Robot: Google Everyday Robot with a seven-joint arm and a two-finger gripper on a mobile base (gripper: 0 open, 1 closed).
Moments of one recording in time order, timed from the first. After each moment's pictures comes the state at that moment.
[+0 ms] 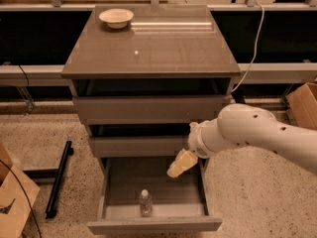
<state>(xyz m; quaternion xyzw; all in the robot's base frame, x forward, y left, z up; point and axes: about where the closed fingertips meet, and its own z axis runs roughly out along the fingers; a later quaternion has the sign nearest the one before) 0.531 -0.088 0.664 -0.51 0.81 0.11 0.28</state>
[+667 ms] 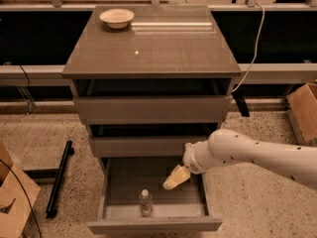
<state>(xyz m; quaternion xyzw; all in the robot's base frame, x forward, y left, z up) 0.543 -0.083 0.540 -0.47 0.83 0.16 0.26</state>
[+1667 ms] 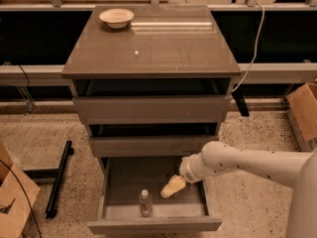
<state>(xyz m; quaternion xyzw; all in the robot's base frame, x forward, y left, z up) 0.548 -0.076 0.442 -0.45 0.84 0.20 0.22</state>
